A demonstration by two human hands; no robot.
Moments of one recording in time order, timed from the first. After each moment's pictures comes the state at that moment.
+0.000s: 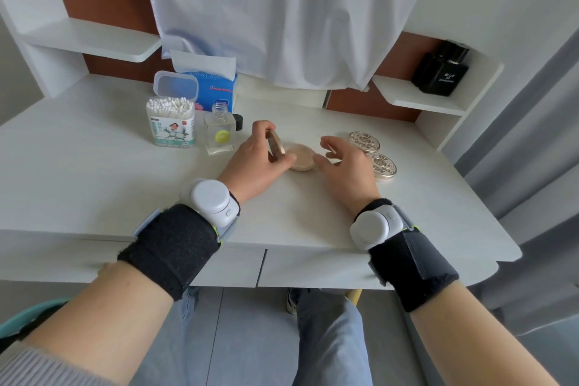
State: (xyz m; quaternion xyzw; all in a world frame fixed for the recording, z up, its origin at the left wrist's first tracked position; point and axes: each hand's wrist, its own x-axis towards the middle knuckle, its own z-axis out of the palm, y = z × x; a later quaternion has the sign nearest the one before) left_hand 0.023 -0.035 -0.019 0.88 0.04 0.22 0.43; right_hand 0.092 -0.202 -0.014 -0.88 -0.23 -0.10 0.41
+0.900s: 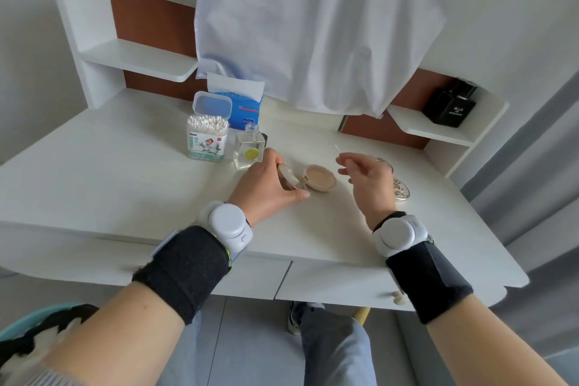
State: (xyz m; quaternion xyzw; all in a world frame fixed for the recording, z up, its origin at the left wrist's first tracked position) left_hand -0.007 -0.017 -0.019 0.89 0.09 0.21 0.40; right_hand 0.076 -0.191 0.008 -0.80 -0.17 -0.07 0.57
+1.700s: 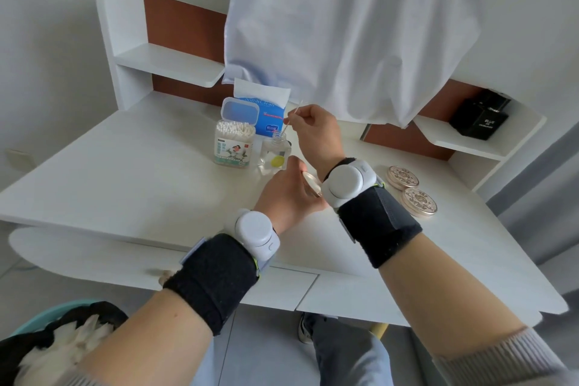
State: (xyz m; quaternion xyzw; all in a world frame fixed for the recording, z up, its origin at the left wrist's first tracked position) left_hand -0.005 -0.015 -0.016 0.87 0.10 0.19 0.44; right_hand 0.070 -0.047 0.055 -0.80 -0.24 -0.02 0.54
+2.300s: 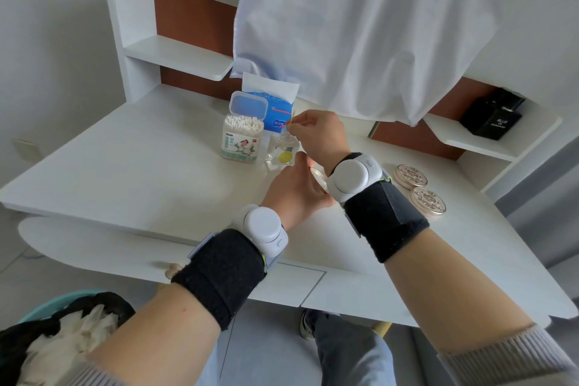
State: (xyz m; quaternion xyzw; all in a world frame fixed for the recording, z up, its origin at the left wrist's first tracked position) left_hand -0.006 -0.014 -0.015 0.87 0.09 0.20 0.45; right_hand 0.072 -0.043 0.053 -0.86 -0.26 0.00 0.45
